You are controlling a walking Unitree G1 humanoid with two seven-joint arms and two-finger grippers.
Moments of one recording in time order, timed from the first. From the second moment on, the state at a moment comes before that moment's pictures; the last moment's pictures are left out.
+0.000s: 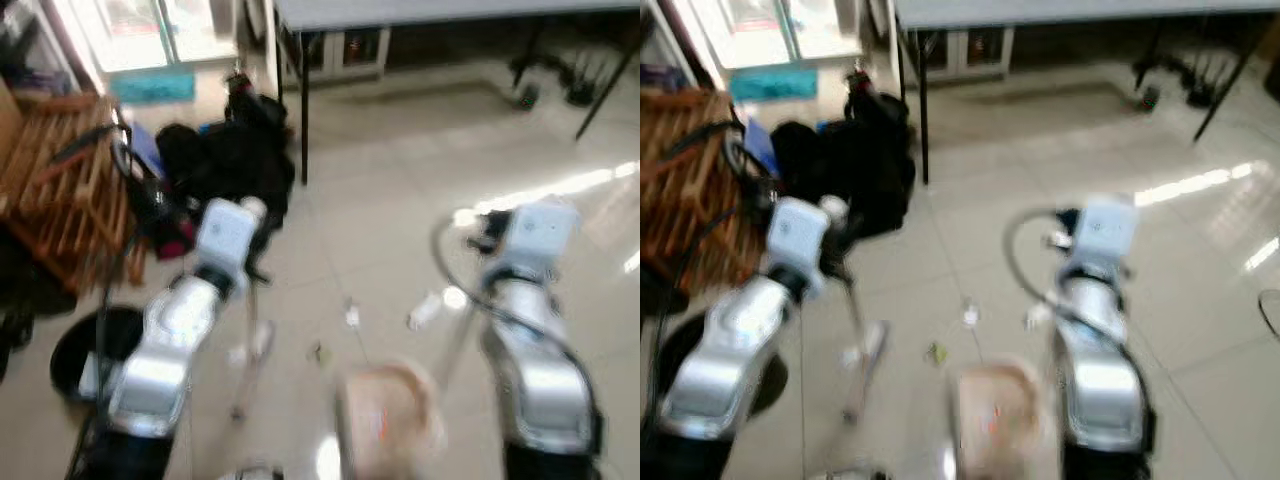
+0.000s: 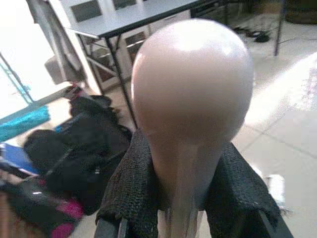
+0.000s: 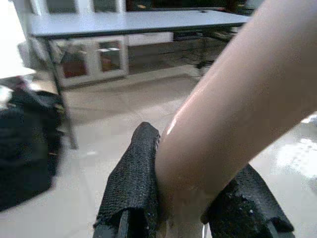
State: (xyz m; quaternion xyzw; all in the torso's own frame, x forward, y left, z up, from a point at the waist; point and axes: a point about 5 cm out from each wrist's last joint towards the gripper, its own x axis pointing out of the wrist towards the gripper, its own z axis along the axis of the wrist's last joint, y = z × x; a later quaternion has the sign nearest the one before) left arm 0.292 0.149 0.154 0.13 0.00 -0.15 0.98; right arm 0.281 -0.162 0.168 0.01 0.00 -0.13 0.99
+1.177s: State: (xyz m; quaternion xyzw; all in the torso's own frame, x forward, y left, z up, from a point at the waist) left arm 0.318 0.115 0.171 0.07 -0.06 -0.18 0.98; right arm 0.295 -0.191 0.169 -0.01 -0.04 -0.19 0.98
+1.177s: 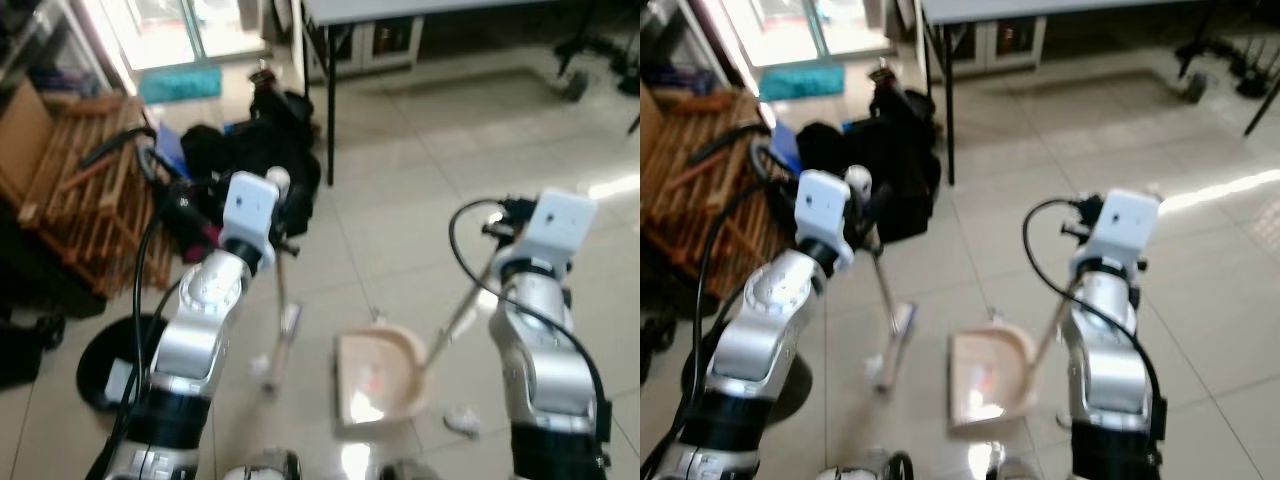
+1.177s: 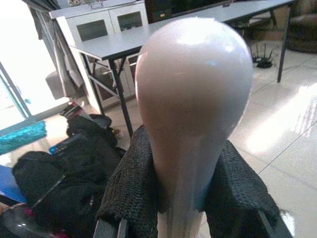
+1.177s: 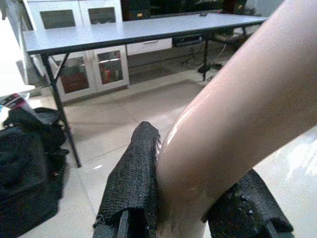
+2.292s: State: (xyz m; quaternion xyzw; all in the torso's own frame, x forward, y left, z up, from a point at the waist) left arm 0.341 0.074 0.172 0.09 -0.11 -0.28 0.95; right arm 0.323 -0.216 0.166 -0.02 -0.14 -0.27 0.95
